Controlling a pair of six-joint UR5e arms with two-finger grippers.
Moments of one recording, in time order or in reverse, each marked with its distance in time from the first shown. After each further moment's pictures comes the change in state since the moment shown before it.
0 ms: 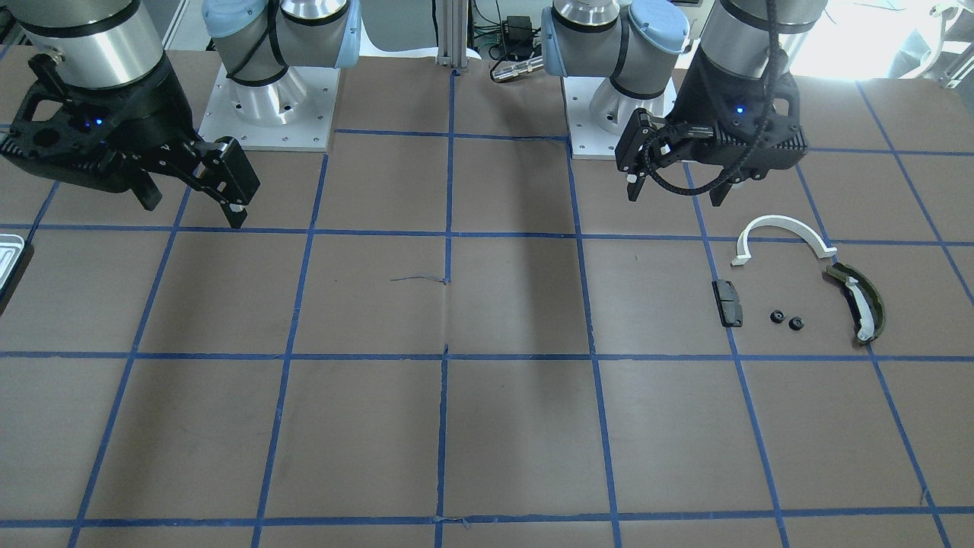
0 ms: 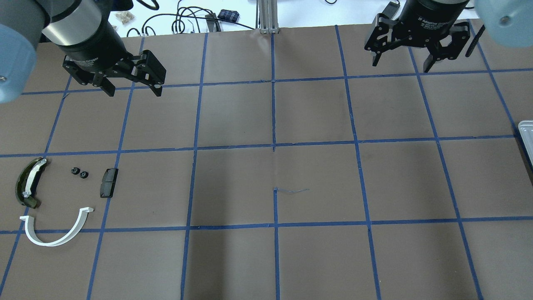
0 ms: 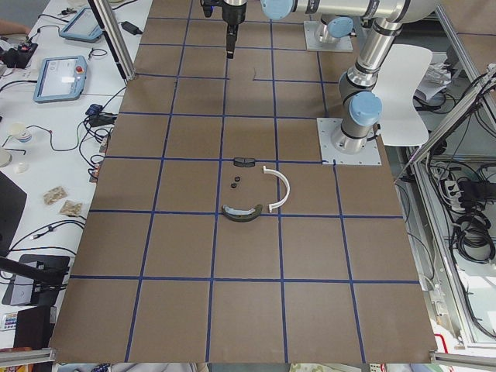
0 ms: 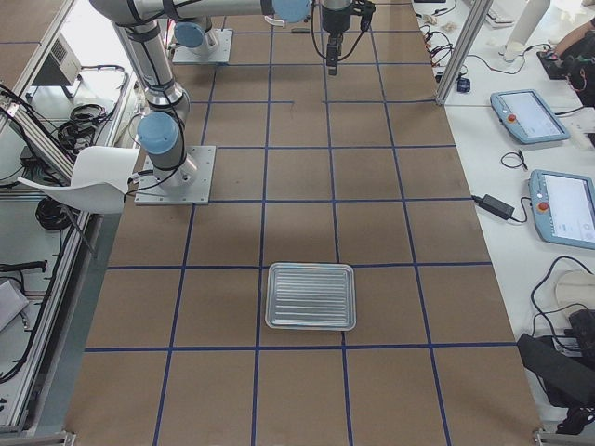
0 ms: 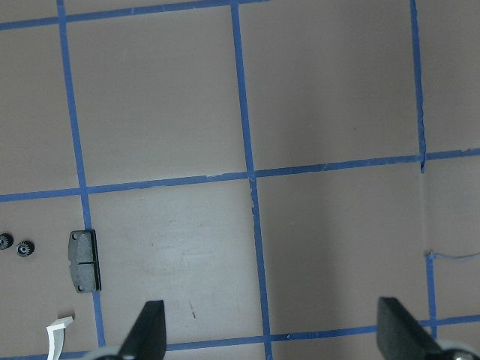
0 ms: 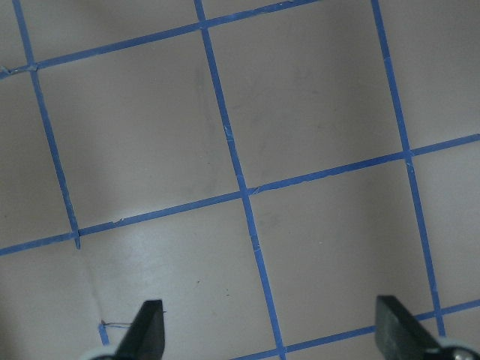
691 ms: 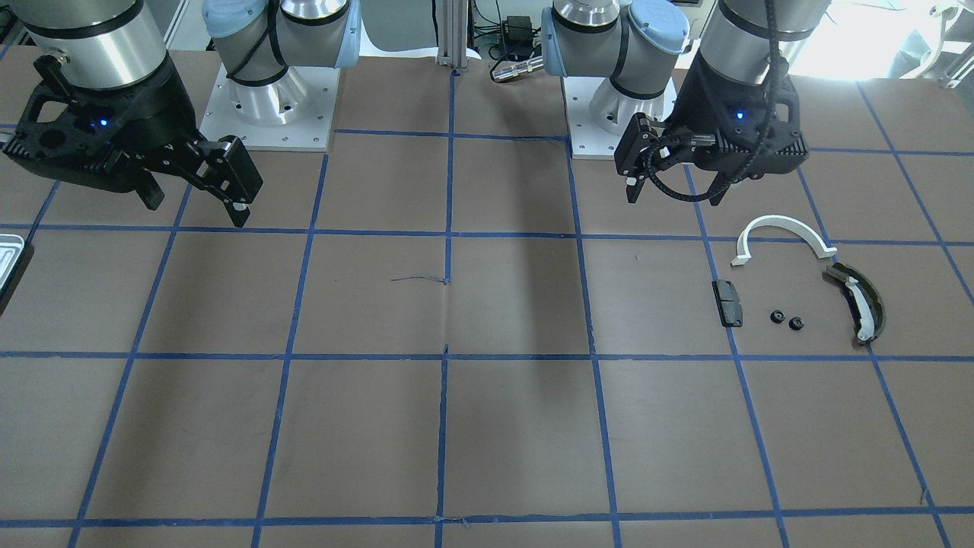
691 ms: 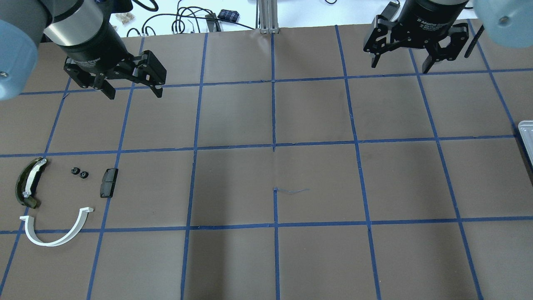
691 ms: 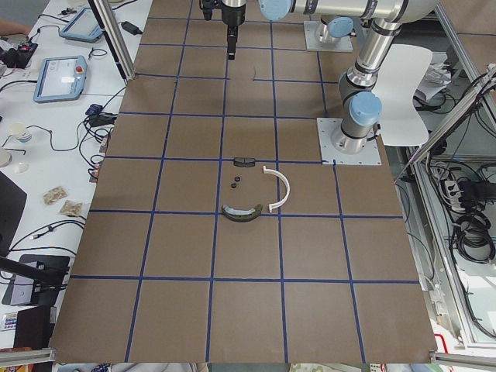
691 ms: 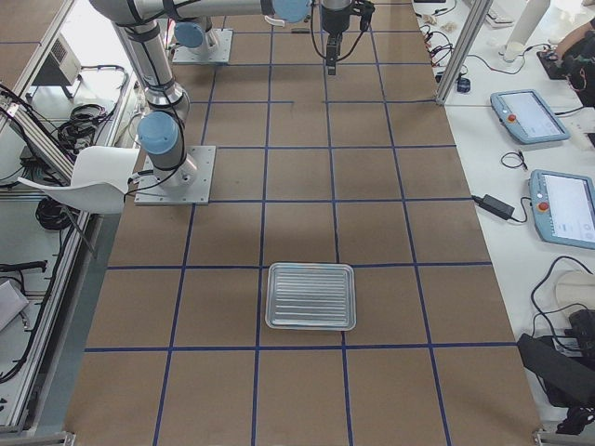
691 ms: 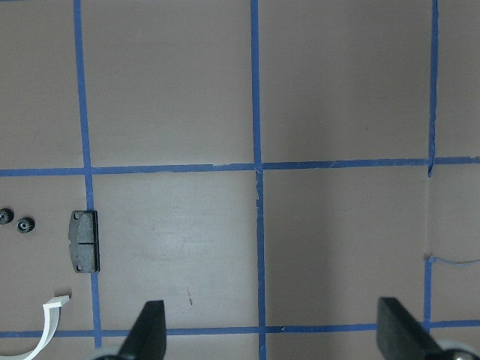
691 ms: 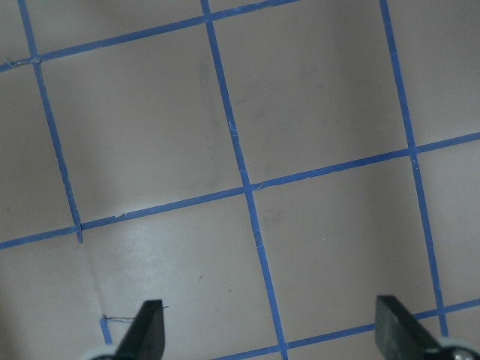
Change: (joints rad) left arm -0.002 -0.004 0.002 -0.013 0.002 -0.028; right arm 0.003 -0.001 0.001 0.006 0.000 -0.011
